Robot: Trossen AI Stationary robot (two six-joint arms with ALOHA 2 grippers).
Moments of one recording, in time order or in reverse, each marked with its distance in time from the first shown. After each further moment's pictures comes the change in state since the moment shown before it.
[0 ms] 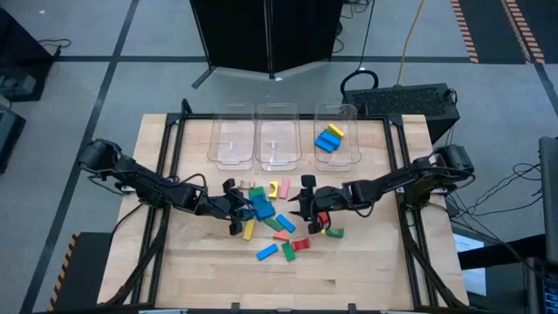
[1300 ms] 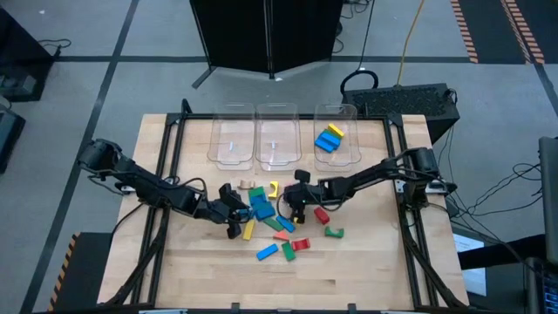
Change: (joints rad) left arm -0.053 0.000 0.000 -0.055 0.013 -0.149; right arm -0.091 0.290 0.181 -0.230 0.036 0.248
